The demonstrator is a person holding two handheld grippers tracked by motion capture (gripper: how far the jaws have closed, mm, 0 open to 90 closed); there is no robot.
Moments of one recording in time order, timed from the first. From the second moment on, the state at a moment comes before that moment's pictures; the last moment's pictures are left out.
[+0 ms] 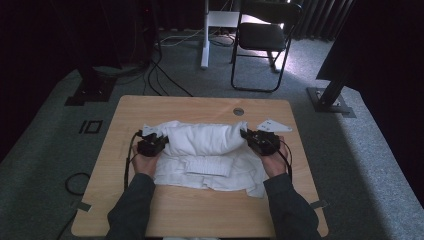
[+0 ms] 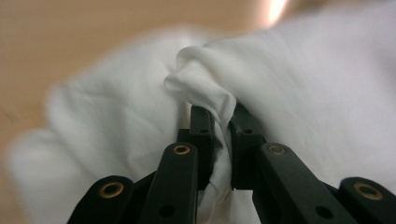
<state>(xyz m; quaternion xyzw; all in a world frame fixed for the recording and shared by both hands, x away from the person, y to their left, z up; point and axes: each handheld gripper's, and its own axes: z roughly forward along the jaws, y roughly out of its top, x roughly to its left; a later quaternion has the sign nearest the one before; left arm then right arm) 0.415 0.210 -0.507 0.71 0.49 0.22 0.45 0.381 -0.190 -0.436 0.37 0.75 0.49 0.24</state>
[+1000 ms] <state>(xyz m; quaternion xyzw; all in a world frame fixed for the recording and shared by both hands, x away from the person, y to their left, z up) 0.374 0.218 -0.445 0.71 0.46 0.21 0.50 0.366 -0.209 -0.444 0.42 0.73 0.49 0.23</state>
